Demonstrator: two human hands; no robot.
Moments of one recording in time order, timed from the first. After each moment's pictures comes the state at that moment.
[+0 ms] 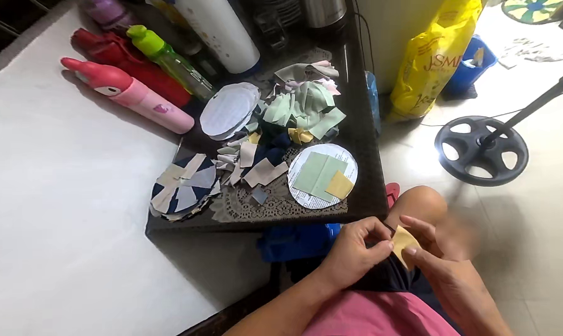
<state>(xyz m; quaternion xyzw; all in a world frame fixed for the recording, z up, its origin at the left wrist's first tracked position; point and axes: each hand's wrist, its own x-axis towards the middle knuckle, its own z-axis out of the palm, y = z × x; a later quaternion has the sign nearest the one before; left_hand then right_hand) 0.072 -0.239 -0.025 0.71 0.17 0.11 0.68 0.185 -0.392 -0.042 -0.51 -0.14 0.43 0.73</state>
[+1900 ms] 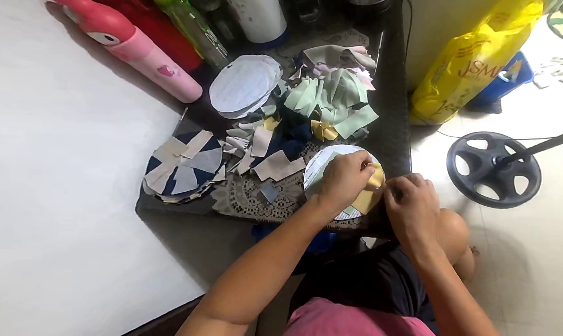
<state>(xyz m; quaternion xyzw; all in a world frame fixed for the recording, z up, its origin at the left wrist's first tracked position) 0.132 -0.106 -0.017 0.88 0.34 0.12 0.33 0.214 -0.239 -0.048 -0.85 -0.40 0.03 0.35</state>
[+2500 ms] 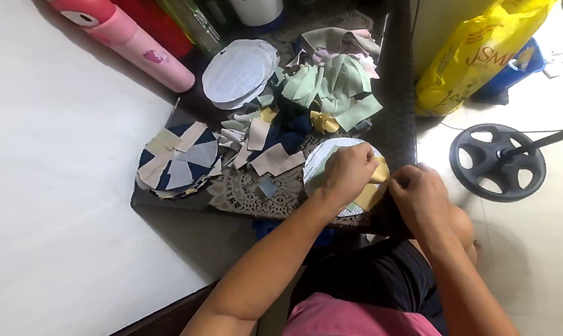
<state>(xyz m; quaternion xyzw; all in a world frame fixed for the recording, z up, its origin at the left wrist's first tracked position) 0.139 -0.108 -0.017 0.89 0.36 0.10 0.28 0.230 -0.231 -0.031 -0.87 -0.38 0.12 0.29</state>
